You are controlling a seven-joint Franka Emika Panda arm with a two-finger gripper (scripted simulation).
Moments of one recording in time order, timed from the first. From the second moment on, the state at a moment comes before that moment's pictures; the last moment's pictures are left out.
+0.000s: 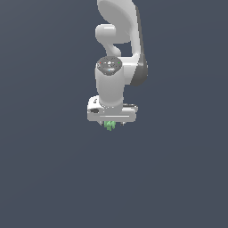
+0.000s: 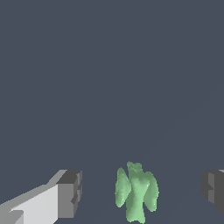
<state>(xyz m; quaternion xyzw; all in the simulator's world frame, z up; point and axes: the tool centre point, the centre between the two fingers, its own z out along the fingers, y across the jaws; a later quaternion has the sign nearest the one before) 0.004 -0.009 0.160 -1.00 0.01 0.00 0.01</state>
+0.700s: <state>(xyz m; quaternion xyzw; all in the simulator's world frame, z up) 0.012 -0.035 0.175 -1.00 0.01 -0.01 0.00</state>
